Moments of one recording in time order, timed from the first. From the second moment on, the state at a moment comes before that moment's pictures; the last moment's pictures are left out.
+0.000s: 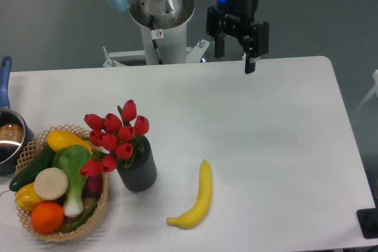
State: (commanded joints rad) arm 2.71 -1.43 -1.76 -1.11 1.27 1.59
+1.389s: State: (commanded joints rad) arm 2.70 -1.39 -1.97 -1.04 1.15 1.52
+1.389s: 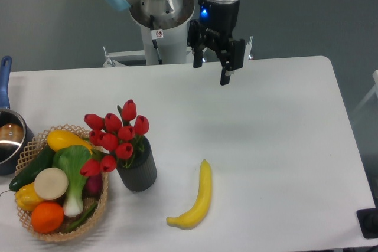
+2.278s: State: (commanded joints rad) arm 2.63 -1.44 -2.01 -1.02 0.91 1.18
